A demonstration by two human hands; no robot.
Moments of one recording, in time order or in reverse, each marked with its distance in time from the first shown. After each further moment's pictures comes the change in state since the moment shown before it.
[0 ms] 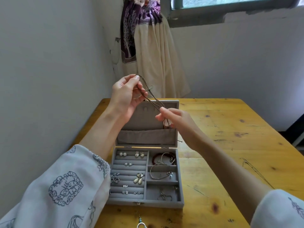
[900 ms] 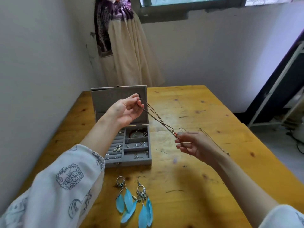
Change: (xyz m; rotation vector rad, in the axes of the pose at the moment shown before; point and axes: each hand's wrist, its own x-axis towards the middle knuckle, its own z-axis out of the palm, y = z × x) left_hand -0.089 -0.031 0.031 -0.254 -0.023 -0.511; right_hand -0.155 0.039 -0.079 0.413 0.176 0.482
